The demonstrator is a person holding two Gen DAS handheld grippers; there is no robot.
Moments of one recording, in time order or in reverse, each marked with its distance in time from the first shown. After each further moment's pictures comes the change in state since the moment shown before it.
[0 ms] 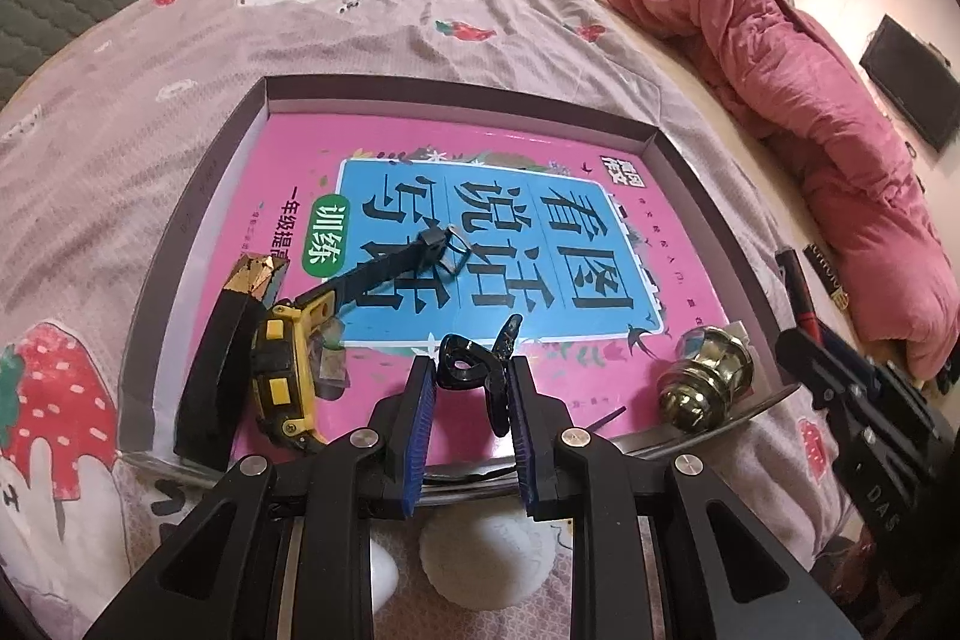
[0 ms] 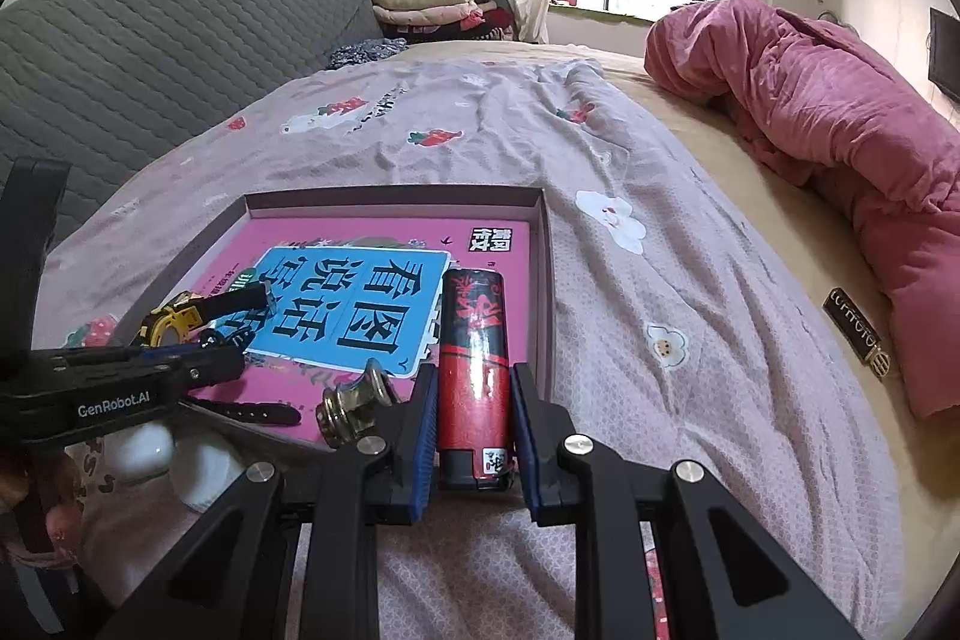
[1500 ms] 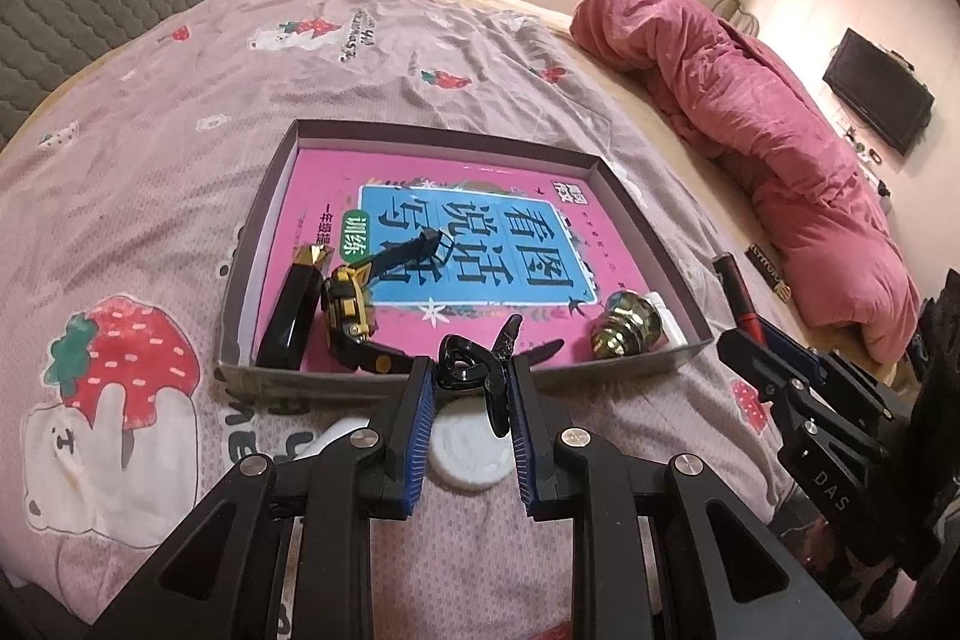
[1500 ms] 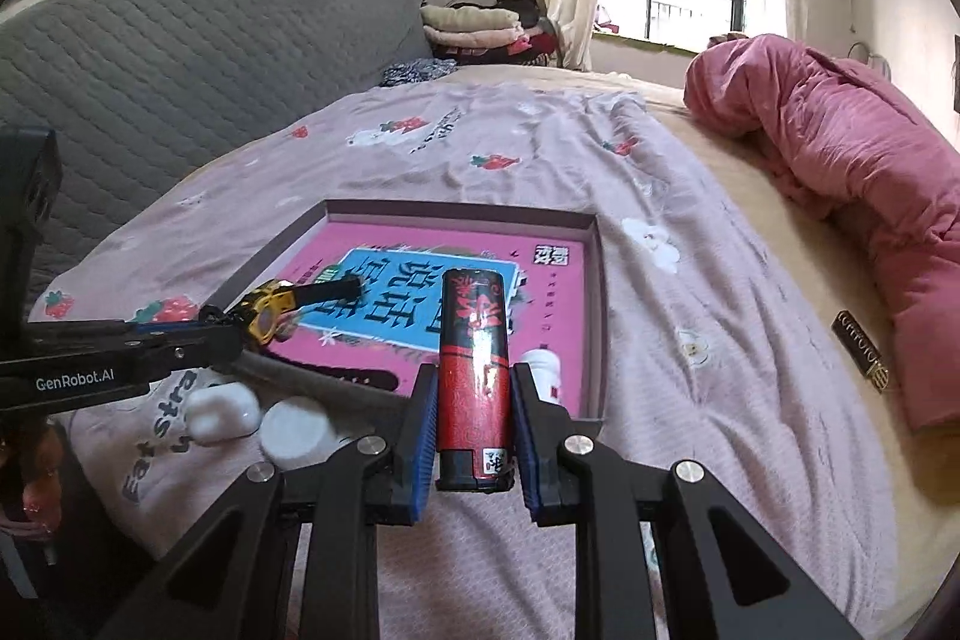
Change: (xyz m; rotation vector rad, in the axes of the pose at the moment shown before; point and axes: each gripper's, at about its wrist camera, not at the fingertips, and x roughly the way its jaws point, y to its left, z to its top) left arm -0.082 0.009 -0.030 0.008 -0.090 -0.068; right arm -0.050 0.027 -0.013 -0.065 -0.064 0.077
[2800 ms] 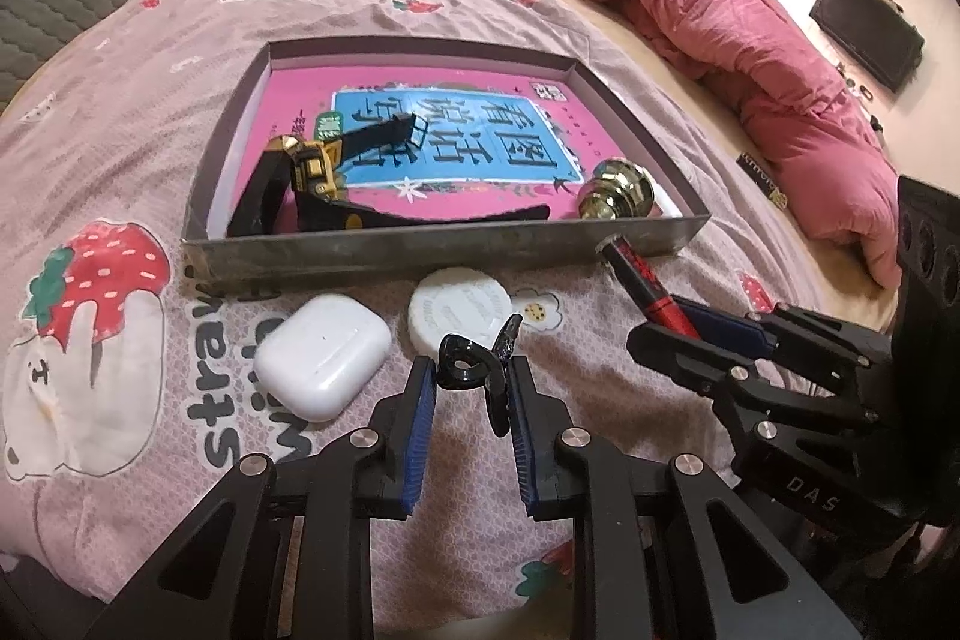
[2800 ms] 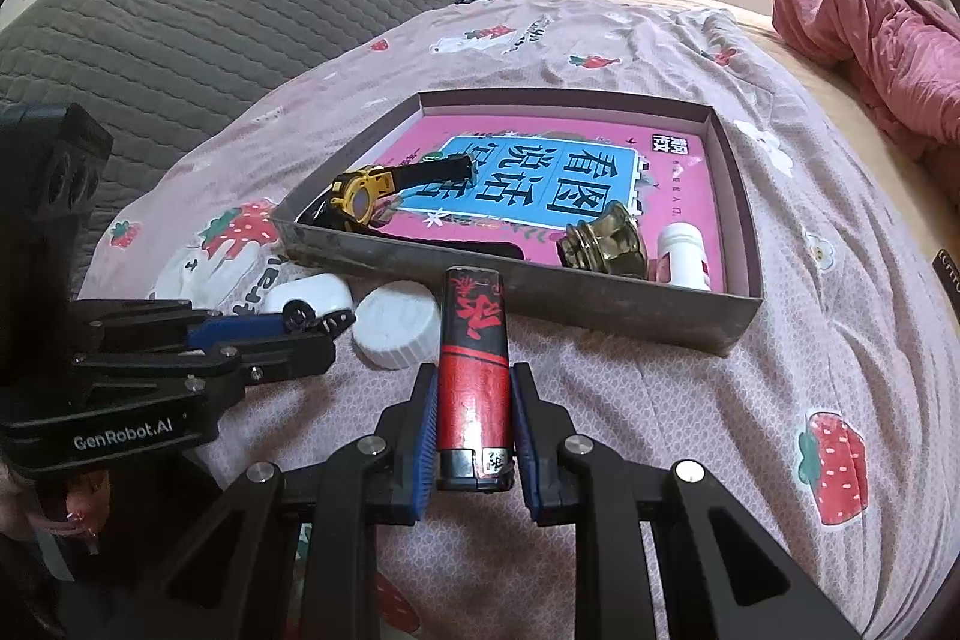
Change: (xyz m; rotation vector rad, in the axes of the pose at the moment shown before) left arm 0.007 -0.007 -0.047 0.079 0.130 -0.016; right arm 0.020 0.028 -0.034 -0.021 0.202 0.235
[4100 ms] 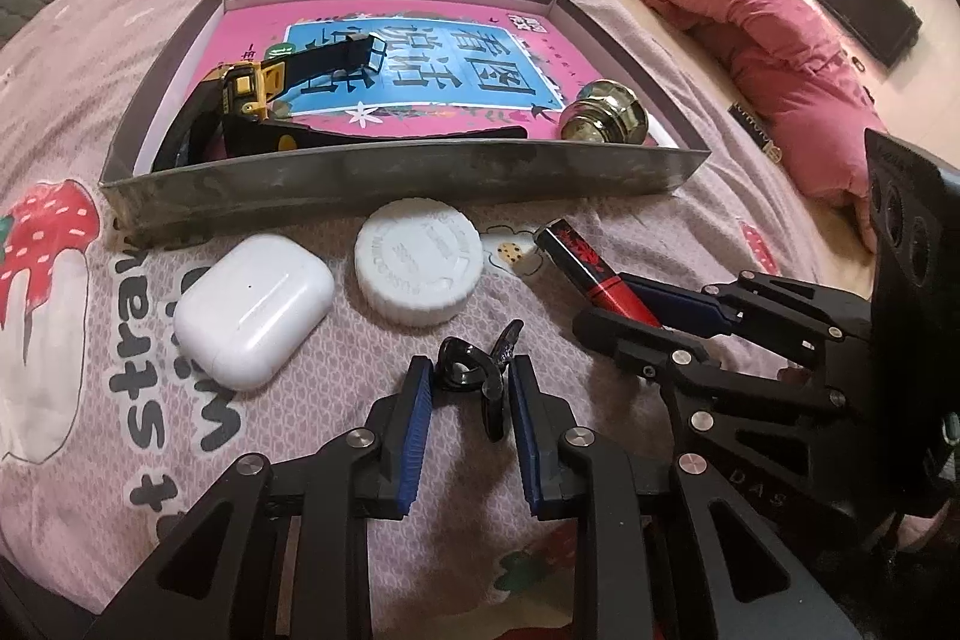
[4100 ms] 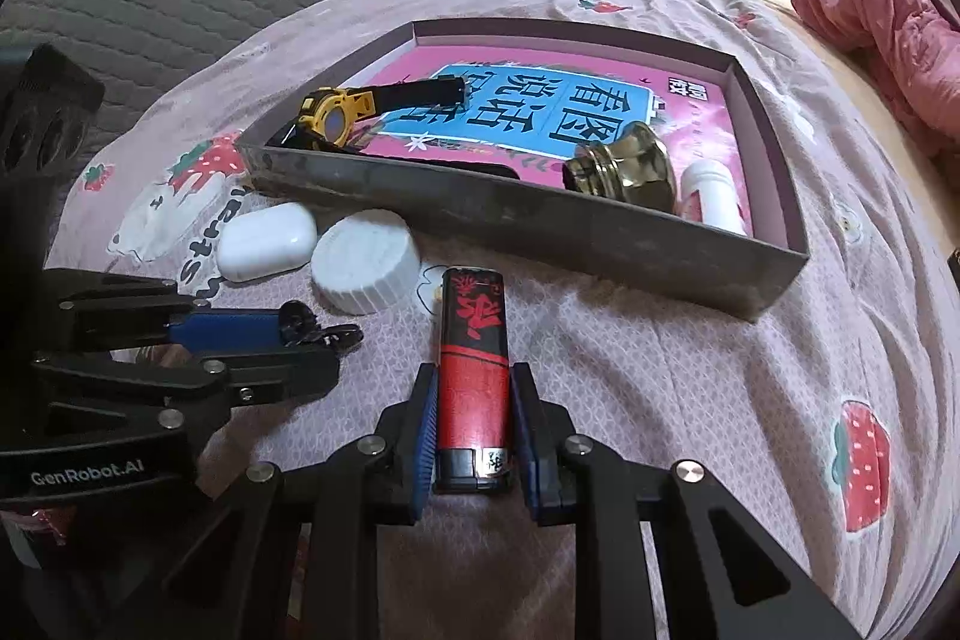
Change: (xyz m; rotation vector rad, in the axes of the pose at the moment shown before) left arm 0.034 -0.009 -0.011 0.015 0.121 -0.051; right arm 0.034 -0.002 -0.012 -0.035 0.123 -0.024
